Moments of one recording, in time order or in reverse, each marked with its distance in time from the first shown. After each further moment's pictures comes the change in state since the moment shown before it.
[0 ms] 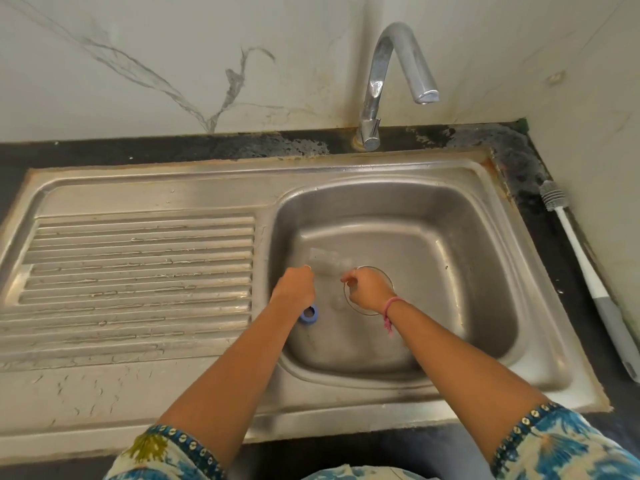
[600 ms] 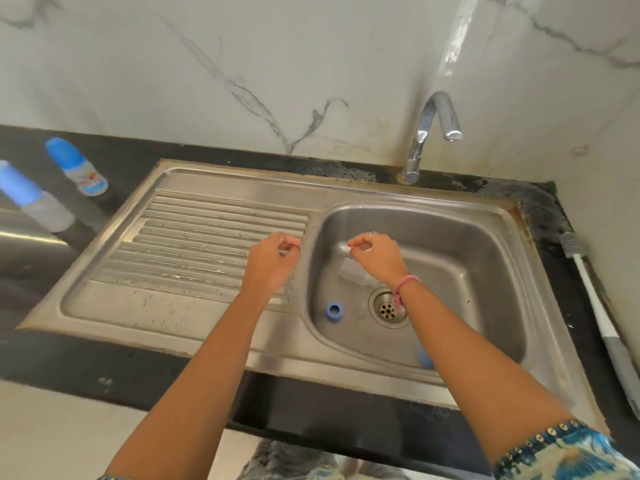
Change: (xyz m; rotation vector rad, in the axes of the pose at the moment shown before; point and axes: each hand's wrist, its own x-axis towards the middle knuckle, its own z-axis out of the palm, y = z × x) left_hand -0.138 -0.052 -0.064 -0.743 0.710 0.035; right_hand -0.066 -0.096 -0.054 0.294 0.285 -0.304
